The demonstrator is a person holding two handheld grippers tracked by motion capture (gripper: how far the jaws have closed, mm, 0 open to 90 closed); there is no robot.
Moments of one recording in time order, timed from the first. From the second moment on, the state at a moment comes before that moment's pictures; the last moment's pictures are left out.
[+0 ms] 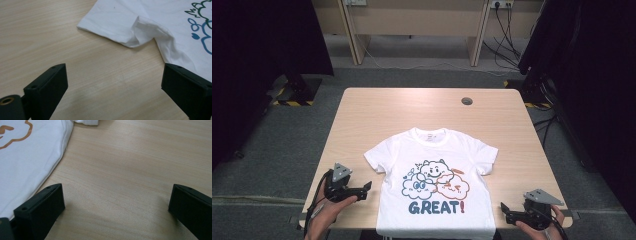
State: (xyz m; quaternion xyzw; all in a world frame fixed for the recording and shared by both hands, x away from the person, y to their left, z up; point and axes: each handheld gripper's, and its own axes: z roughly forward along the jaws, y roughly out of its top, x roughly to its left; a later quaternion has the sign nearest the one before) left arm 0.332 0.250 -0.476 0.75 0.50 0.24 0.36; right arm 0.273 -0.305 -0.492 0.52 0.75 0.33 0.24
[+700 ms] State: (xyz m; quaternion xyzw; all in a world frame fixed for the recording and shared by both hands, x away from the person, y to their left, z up) left arm 0.371 0.247 -0.477 0.74 0.52 0.24 0.36; right arm 0.274 -0.304 -0.492 0.52 0.75 0.33 0.24
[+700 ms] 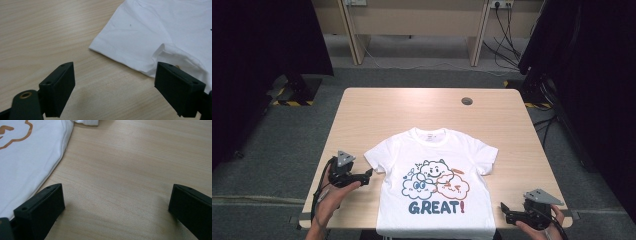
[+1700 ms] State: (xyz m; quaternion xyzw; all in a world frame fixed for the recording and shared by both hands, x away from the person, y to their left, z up) left arm 0.417 0.237 -0.484 0.76 0.51 0.21 0.35; right arm 0.273 -0.302 -0.492 0.52 0.75 0.33 0.24
